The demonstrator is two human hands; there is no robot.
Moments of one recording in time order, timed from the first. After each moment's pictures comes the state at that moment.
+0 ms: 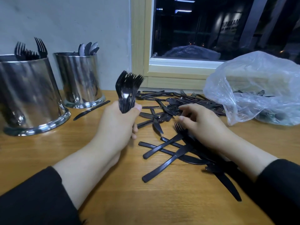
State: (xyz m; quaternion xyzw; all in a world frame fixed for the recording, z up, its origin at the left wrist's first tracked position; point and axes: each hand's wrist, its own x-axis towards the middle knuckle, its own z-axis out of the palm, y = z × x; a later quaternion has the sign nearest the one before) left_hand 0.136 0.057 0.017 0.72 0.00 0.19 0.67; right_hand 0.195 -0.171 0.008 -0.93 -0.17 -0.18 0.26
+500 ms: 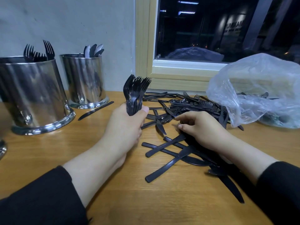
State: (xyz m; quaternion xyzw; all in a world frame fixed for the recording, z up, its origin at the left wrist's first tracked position) left_hand 0.131 0.053 0.016 0.70 0.00 0.14 0.70; right_hand 0.195 -0.165 0.008 -0.94 -0.17 -0.11 0.28
